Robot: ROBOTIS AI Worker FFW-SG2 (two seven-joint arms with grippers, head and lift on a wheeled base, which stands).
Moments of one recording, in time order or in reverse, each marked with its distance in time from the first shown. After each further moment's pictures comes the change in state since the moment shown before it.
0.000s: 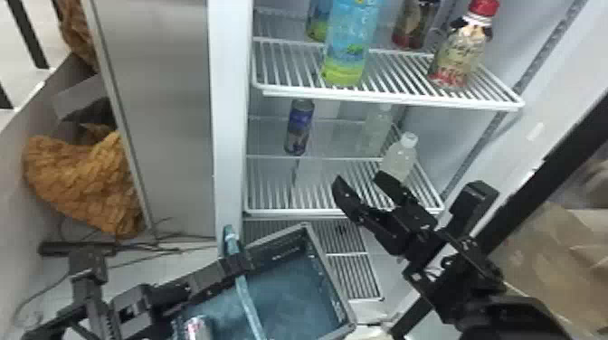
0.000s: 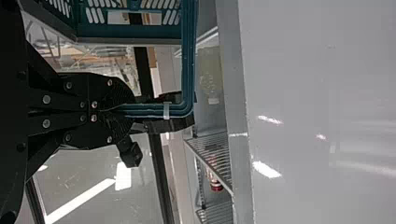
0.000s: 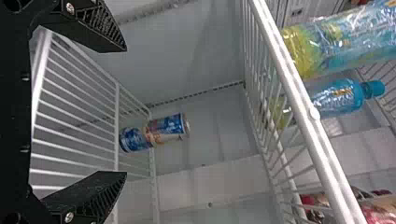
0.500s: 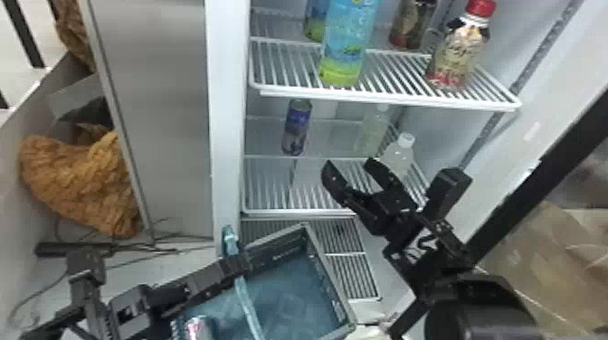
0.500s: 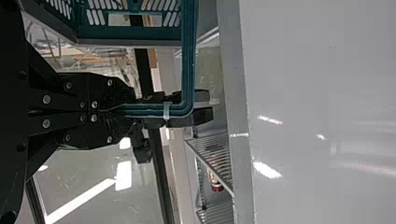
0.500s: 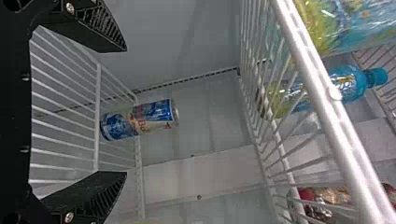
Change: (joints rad) left arm 0.000 0.000 -0.004 0.000 0.000 0.000 0.003; right arm -0.125 0.002 0.061 0.171 0.029 -0.100 -0.054
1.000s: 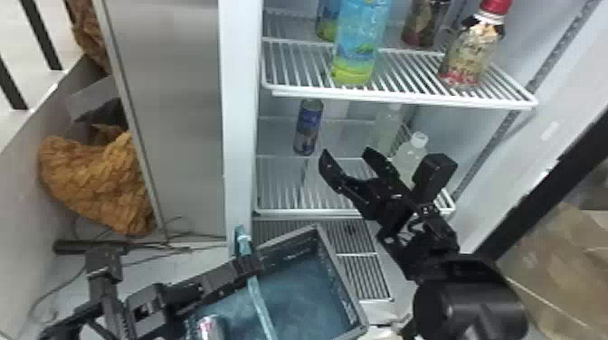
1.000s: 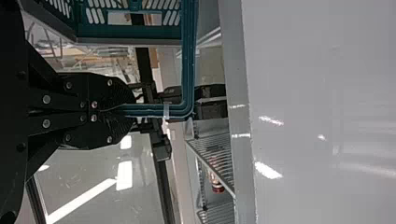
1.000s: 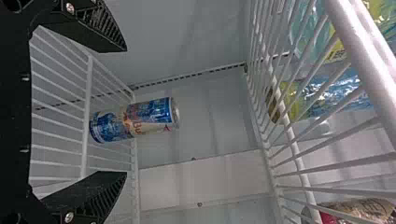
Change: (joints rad) left arm 0.000 0.000 -0.001 0.000 0.000 0.003 0.001; right arm -0.116 0.004 0.065 0.136 0.040 -0.048 -0.056
